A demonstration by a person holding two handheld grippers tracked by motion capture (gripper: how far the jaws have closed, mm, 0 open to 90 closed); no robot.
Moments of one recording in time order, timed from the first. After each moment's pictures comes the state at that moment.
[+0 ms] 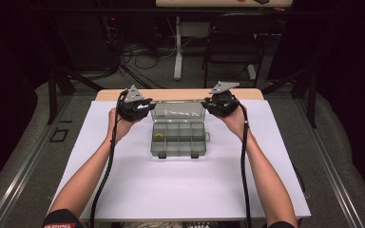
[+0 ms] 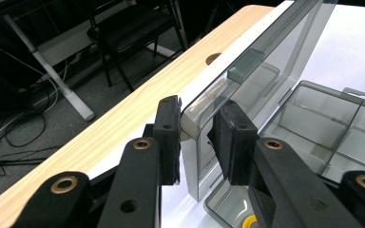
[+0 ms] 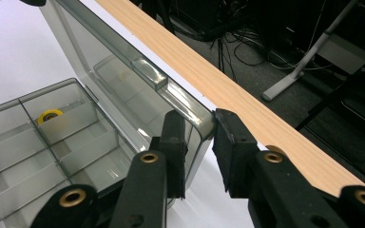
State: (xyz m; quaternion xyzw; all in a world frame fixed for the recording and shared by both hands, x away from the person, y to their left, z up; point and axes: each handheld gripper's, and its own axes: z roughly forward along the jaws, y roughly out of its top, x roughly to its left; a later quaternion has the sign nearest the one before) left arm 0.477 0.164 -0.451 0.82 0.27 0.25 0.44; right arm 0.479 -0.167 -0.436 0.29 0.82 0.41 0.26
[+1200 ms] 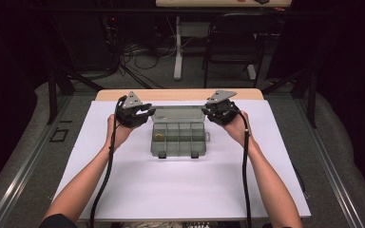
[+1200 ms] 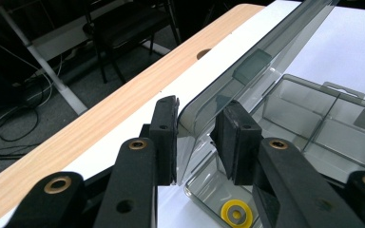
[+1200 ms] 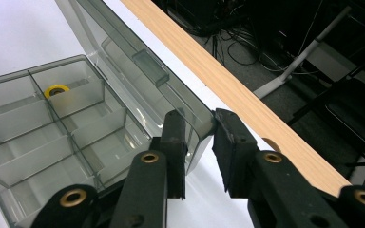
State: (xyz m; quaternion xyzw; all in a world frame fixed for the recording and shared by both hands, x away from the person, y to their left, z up) left arm 0.458 0.166 -0.457 0.82 0.28 0.24 0.44; right arm 0.452 -0.163 -0.439 0.27 0.84 0.38 0.29
